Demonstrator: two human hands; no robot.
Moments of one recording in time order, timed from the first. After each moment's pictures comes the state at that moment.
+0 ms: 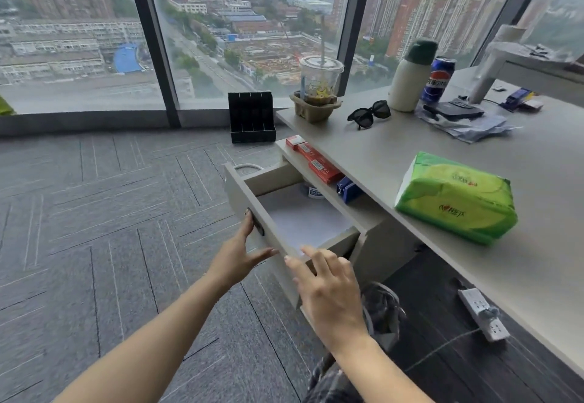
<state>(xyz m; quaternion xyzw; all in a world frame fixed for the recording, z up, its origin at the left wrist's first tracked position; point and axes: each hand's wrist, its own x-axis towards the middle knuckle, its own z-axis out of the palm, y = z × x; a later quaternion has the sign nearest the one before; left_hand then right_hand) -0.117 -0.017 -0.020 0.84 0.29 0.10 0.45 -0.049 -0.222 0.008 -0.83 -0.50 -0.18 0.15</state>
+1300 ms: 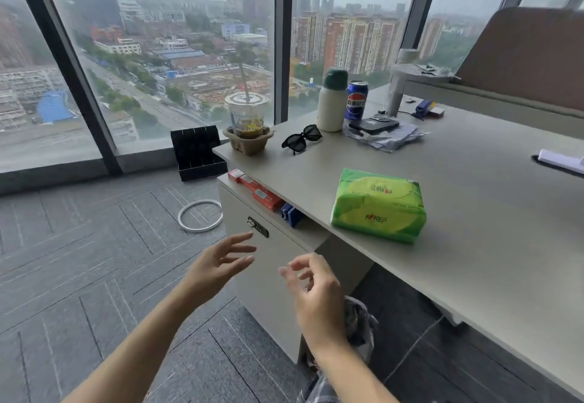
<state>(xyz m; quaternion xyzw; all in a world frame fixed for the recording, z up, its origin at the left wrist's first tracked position) -0.083 -0.041 0.059 0.79 0.12 0.10 0.59 -0.026 -0.241 0.049 -0.80 -0.26 -0.09 0.53</state>
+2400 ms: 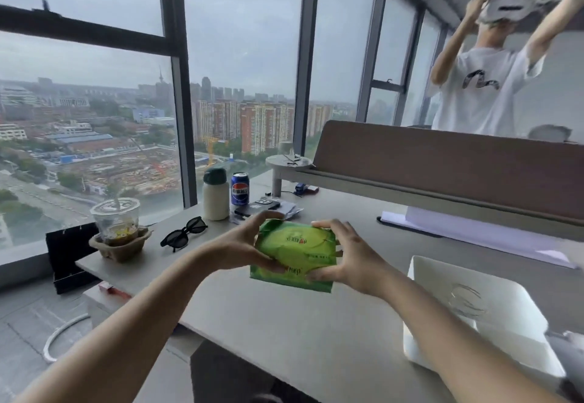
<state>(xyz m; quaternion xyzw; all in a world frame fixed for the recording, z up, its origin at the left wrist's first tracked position) 0.110 -0.213 0.261 0.84 -0.16 -0.05 0.52 0.126 -0.465 0.256 -0.88 -0.30 -0.04 0.37</state>
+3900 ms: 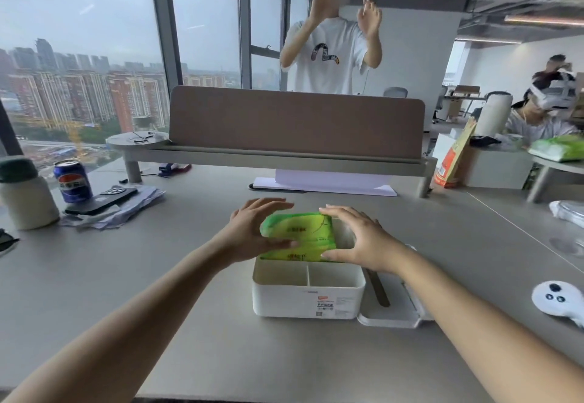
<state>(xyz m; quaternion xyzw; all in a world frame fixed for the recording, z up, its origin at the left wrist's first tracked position) 0.158 -0.478 0.232 0.88 -0.35 0.09 0.31 0.092 -0.738 0.231 -0.96 -0.12 -0.09 0.24</state>
